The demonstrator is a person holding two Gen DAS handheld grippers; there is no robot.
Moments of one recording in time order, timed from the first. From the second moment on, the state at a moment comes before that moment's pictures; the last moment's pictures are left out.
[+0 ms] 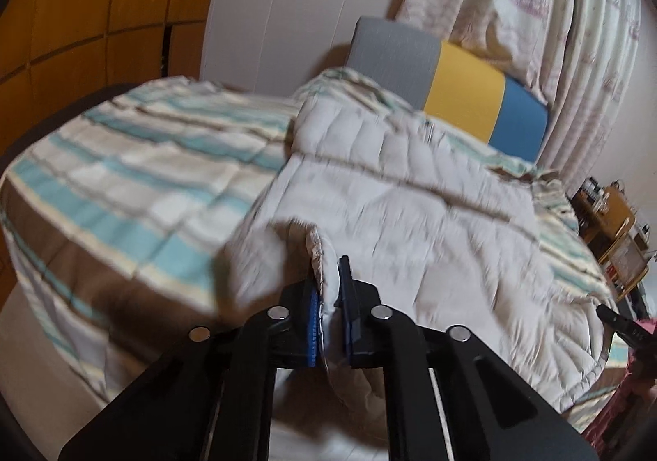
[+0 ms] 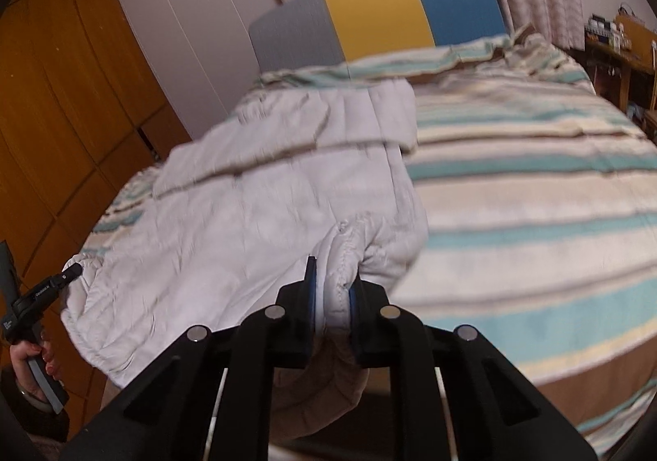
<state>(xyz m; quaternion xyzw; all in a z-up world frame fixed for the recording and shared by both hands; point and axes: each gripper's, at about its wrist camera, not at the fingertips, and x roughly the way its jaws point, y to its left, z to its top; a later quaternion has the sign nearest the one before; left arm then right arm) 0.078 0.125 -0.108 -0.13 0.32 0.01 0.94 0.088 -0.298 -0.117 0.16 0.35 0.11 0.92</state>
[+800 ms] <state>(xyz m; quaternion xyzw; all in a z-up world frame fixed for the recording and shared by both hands) 0.358 0.150 -0.055 -0.21 0.38 -0.04 0.90 0.334 -0.327 -0.094 0.21 0.33 0.05 0.92</state>
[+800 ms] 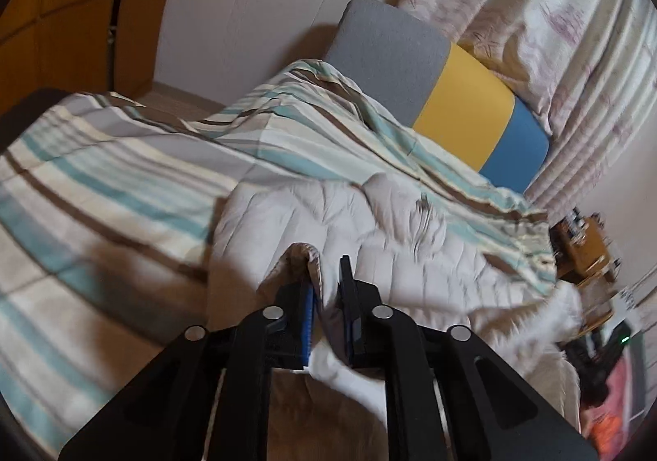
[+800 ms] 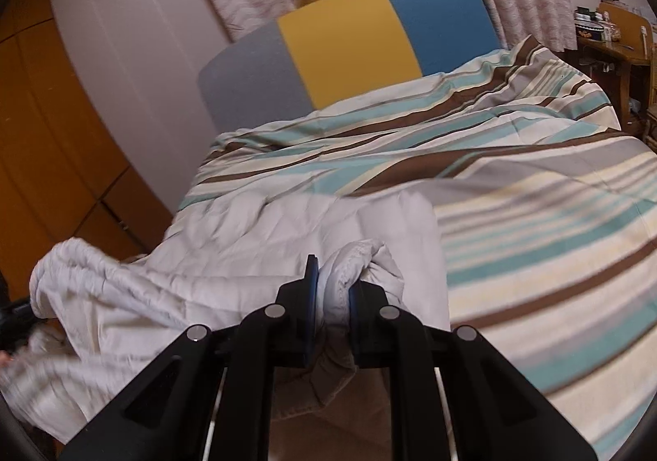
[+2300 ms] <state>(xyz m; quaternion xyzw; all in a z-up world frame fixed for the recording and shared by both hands) 0.270 0.133 -0.174 -0.15 0.43 -0.10 0.88 0.278 -0.394 -0.187 0.33 0.41 0.13 0.84</state>
